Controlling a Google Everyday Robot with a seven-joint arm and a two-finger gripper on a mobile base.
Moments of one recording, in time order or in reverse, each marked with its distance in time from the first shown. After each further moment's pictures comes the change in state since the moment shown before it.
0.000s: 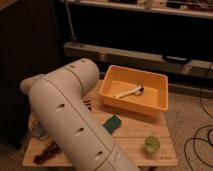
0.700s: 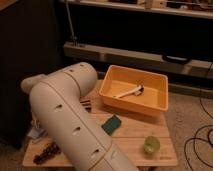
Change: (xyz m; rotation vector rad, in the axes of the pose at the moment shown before) arm 0.001 0.002 0.005 -0.033 0.074 -0.047
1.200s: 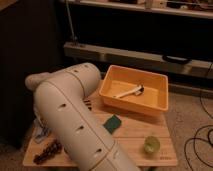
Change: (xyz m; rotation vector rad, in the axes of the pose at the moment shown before) arm 0.014 -0.014 -0.015 -0.059 0.050 0.073
